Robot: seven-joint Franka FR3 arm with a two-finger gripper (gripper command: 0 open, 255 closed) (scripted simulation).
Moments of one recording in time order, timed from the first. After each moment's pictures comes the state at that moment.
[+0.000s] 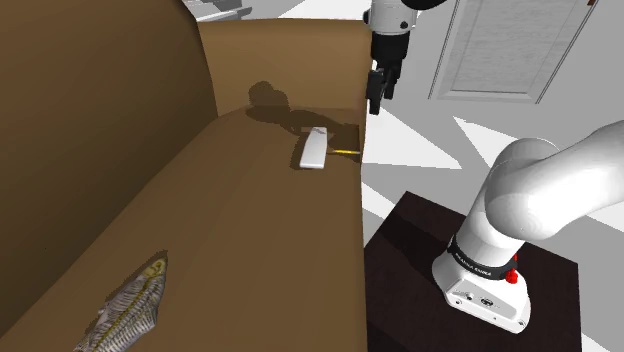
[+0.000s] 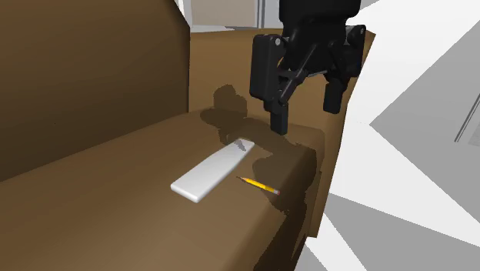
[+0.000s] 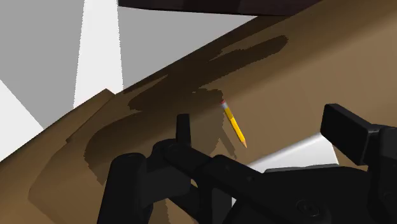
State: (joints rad) arm 0.02 -0.75 -0.06 -2.44 -0.11 1.69 -0.11
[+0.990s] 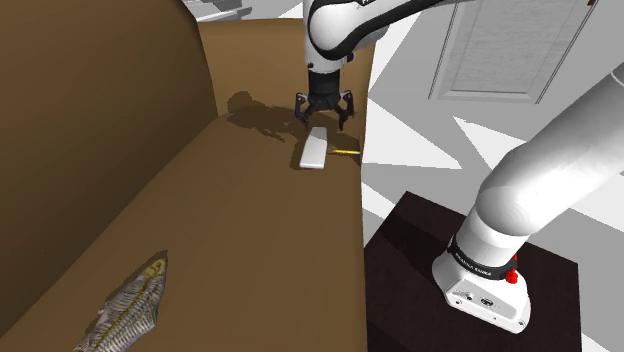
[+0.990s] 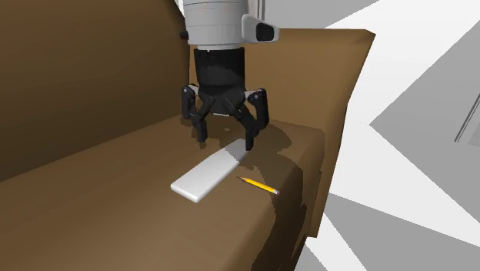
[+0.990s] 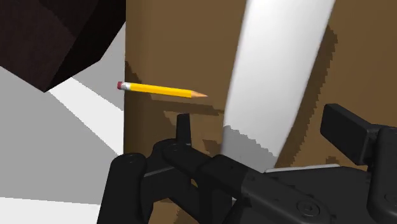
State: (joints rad) arm -0.15 -0.31 0.20 -2.31 0.04 1.99 0.86
